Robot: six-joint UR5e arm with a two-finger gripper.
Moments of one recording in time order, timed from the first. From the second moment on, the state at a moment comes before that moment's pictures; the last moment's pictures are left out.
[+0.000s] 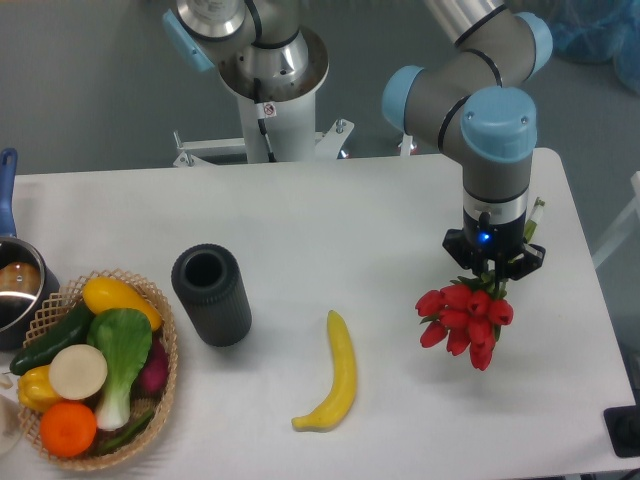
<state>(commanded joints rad) 2.69 -1.95 -1.62 -0.88 1.60 1.11</state>
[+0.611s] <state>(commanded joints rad) 2.68 -2.00 -1.63 -0.89 1.60 1.08</state>
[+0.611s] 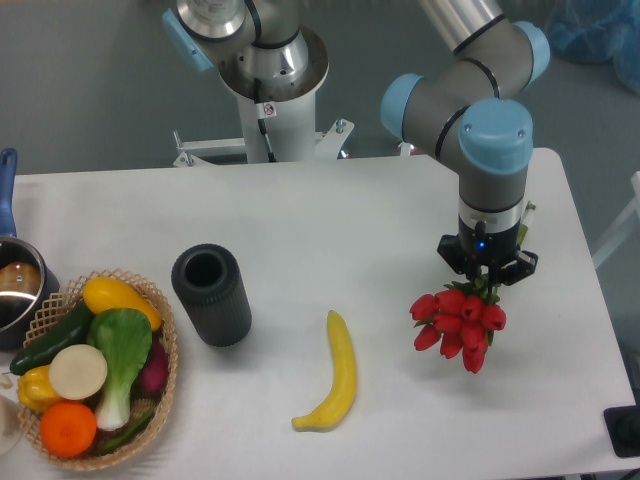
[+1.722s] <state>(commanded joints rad) 2.72 -1.97 -1.70 -0.83 1.58 1.10</state>
